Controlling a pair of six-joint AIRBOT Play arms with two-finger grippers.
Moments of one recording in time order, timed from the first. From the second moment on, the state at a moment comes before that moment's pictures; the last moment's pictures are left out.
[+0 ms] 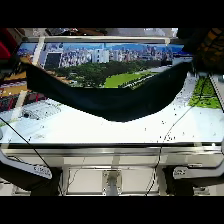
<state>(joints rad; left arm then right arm) 0.48 -1.73 1.95 0.73 -1.30 -1.38 -0.41 -1.53 1.66 -0.68 1.05 1.40</state>
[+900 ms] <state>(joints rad) 0.87 -1.43 1.89 0.83 -1.56 -1.17 -0.80 -1.43 1.89 -0.88 1.50 1.22</state>
